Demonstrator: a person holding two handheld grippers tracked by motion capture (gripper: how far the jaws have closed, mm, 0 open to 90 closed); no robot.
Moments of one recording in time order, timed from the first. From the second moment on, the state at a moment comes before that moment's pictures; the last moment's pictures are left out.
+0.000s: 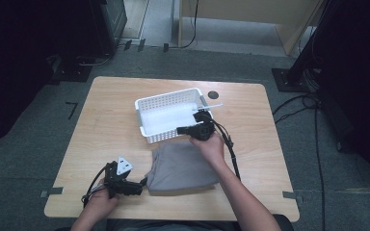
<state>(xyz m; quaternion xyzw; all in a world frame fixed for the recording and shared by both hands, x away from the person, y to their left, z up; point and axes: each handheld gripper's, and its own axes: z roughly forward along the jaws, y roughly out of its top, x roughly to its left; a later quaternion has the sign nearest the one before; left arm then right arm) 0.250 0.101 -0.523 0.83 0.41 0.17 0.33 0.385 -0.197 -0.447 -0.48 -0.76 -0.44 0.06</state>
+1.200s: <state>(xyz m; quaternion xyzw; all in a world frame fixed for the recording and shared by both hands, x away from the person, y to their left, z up) 0.250 0.101 -0.523 0.84 0.41 0.17 0.33 0.426 -0.085 -0.473 -0.45 -0.79 -0.40 0.10</state>
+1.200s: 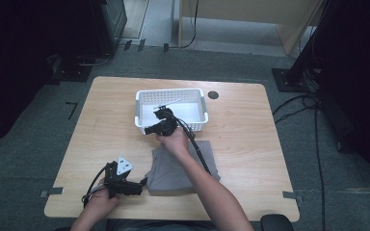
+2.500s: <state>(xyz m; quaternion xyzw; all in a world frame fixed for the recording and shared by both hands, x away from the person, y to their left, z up) 0.250 0.101 -0.523 0.83 0.41 0.17 0.33 0.386 -0.180 -0.452 -0.45 -0.79 -0.41 0.07</state>
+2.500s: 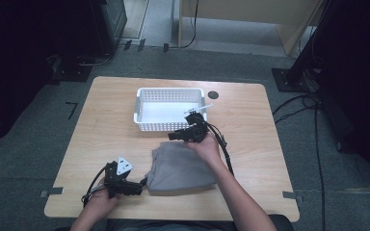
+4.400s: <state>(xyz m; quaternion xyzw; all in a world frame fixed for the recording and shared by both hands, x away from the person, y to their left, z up) 0.253 0.102 -0.523 0.84 0.40 0.16 0.33 0.307 -0.271 -0.503 -0.57 -0.74 -0.36 0.07</state>
